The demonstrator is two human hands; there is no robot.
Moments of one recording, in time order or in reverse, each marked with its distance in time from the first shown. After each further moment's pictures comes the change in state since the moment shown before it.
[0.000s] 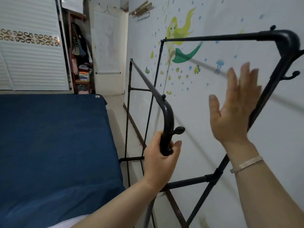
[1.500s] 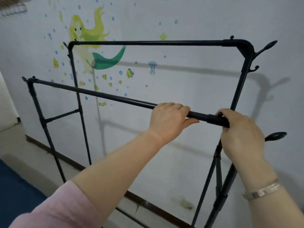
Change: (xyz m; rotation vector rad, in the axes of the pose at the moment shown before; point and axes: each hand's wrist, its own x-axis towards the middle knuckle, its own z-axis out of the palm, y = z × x) left_hand 0.193 -0.023 0.040 0.355 -0.483 0.983; right_hand -0.015 -0.078 -0.005 -0.782 -0.220 0.739
